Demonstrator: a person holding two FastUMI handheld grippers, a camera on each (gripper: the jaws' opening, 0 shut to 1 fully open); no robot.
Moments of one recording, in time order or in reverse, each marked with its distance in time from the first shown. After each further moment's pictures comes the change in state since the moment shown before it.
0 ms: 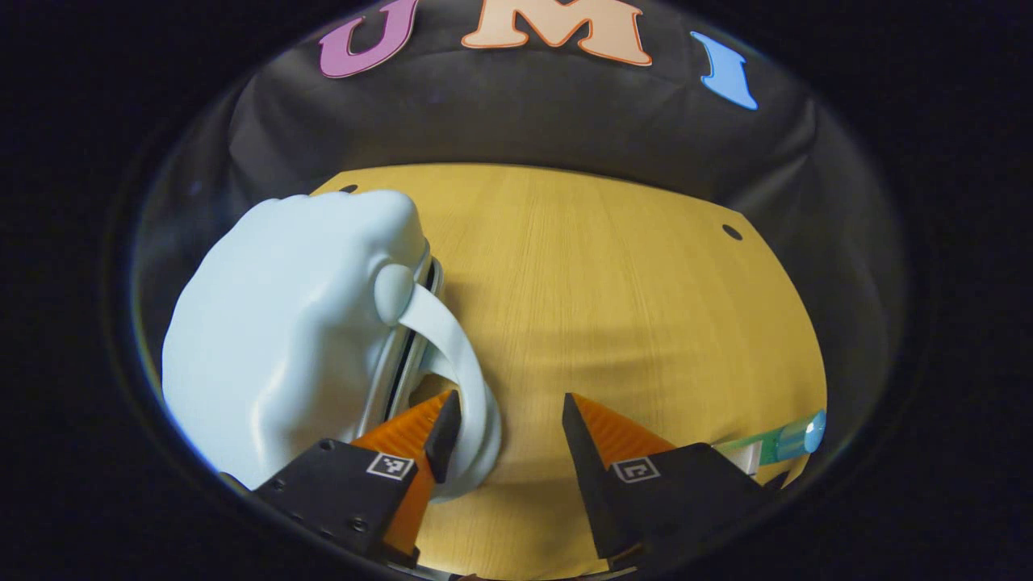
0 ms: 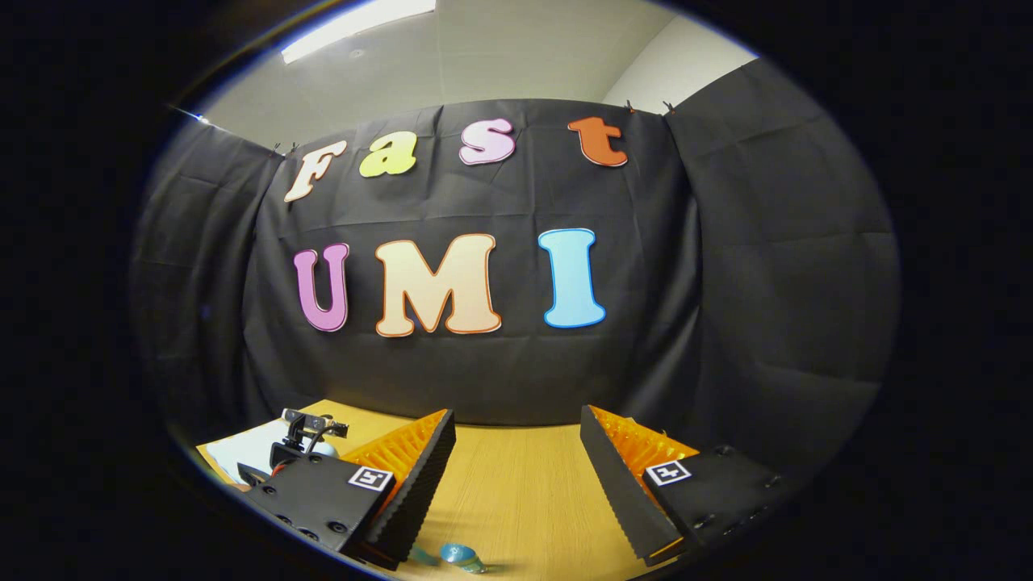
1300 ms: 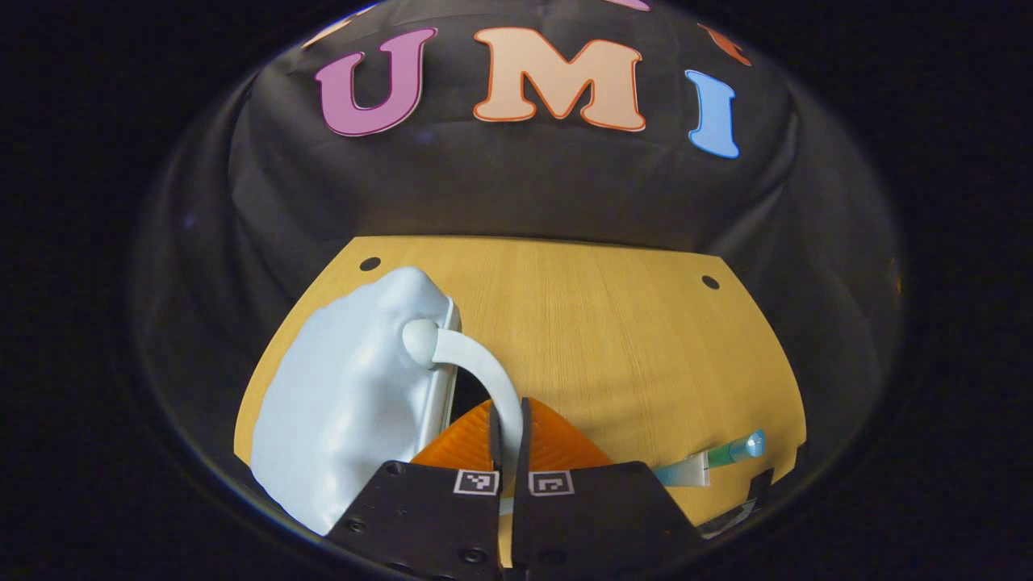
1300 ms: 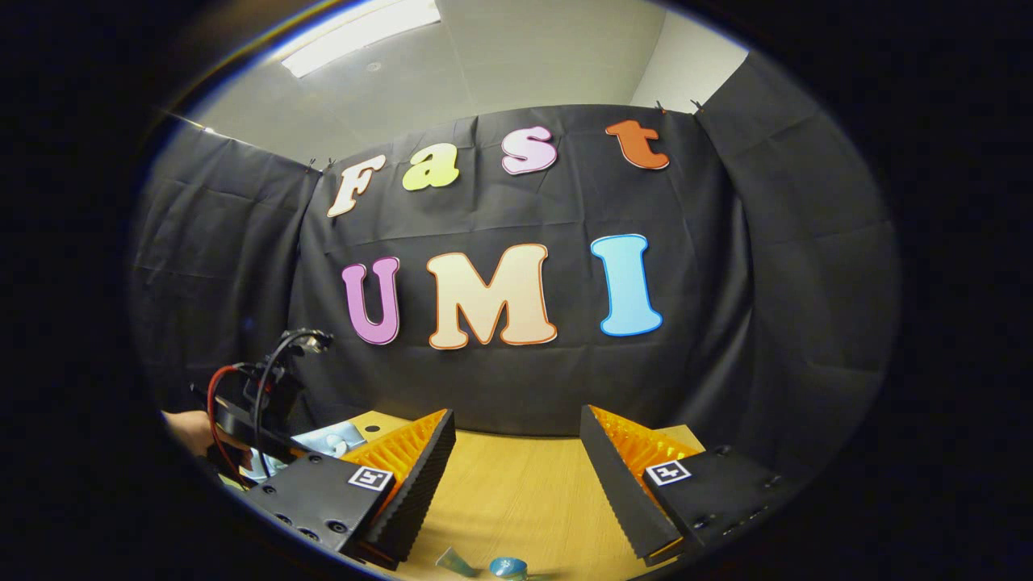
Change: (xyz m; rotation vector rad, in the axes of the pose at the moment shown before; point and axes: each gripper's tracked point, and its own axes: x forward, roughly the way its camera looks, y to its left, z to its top) left arm -0.101 0.044 0.099 0.005 -0.169 -0.080; right arm 0.008 0.065 0.002 0.041 -0.044 0.179
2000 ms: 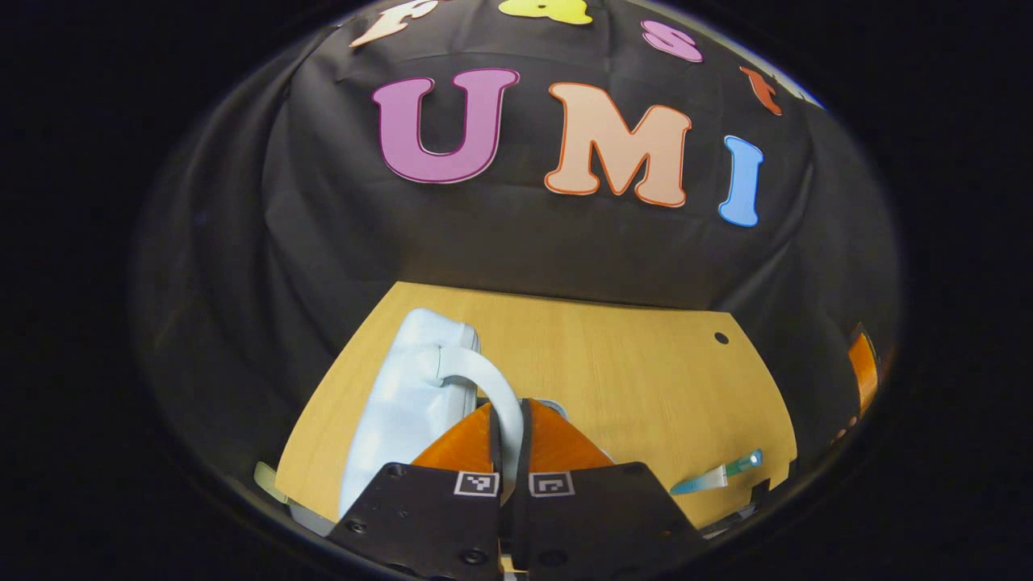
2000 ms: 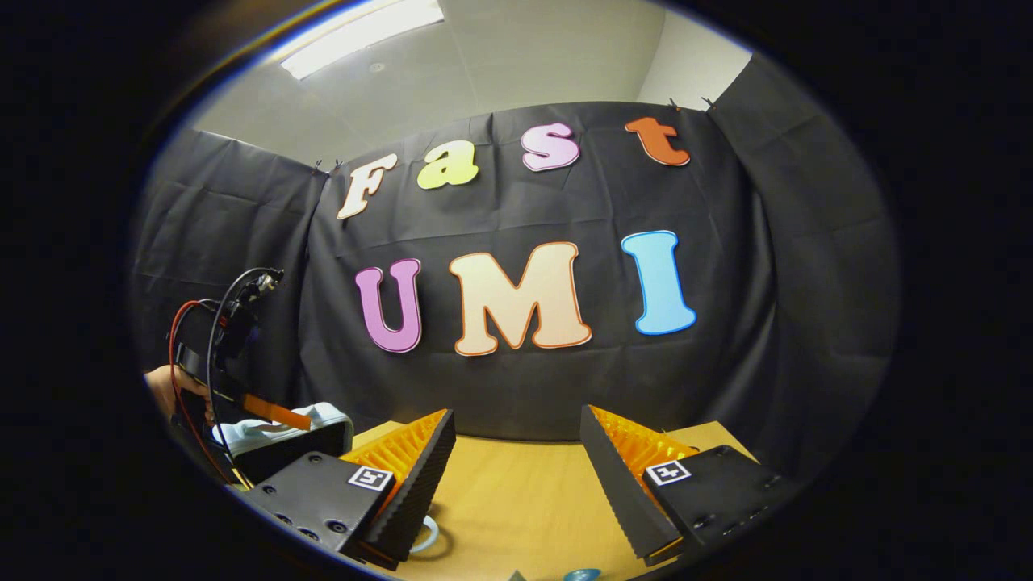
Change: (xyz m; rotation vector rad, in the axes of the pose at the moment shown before) left arm -0.048 0.128 0.077 -0.019 -0.139 -0.002; right arm 0.036 0.084 -0.007 0.024 -0.007 0.025
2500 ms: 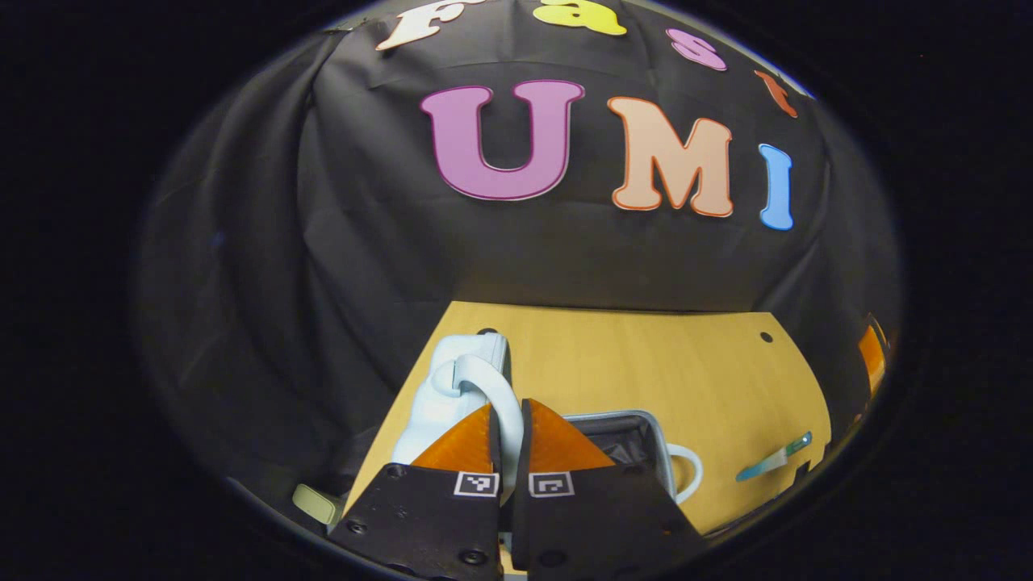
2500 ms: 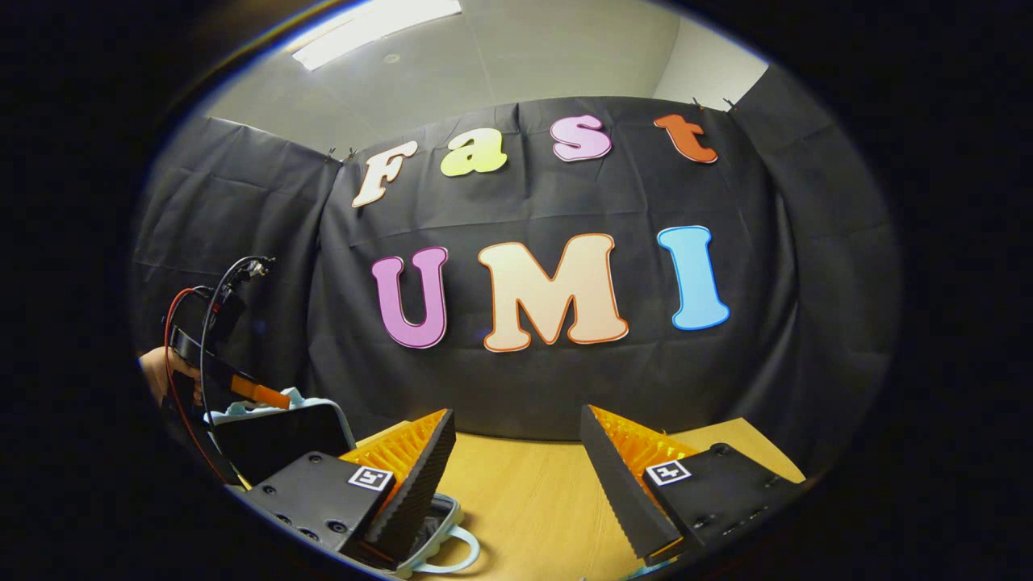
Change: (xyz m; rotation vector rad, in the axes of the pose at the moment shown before) left arm -0.002 0.139 0.024 0.054 -0.047 0.146; right arm 0.032 0.076 -0.019 -0.014 0.017 0.017
